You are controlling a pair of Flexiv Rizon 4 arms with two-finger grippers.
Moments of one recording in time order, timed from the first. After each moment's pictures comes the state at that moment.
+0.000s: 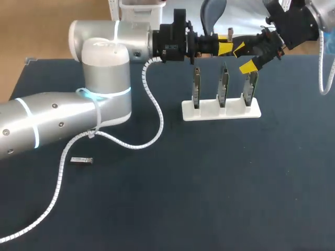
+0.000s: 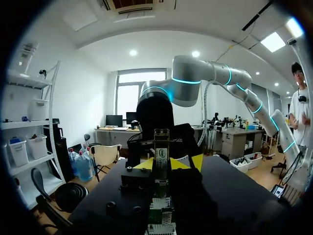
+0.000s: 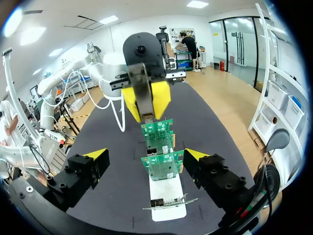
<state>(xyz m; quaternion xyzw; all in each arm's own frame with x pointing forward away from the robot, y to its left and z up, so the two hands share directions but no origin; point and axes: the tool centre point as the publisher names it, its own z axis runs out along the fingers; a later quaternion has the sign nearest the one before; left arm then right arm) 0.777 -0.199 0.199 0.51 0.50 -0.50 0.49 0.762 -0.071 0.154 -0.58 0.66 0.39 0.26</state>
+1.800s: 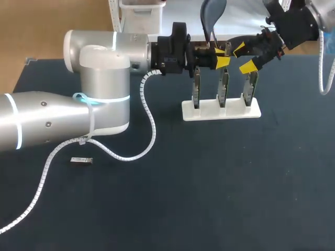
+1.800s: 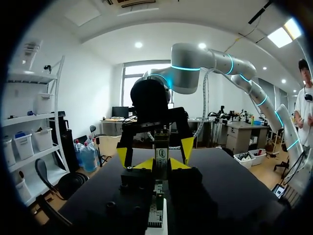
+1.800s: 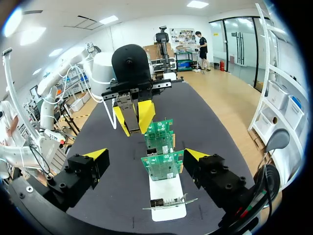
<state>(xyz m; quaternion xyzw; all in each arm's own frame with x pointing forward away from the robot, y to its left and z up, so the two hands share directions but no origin) 0.755 -0.191 0.175 0.51 0.54 -0.47 0.48 0.762 -0.071 0.154 -0.58 0.66 0.39 0.26</state>
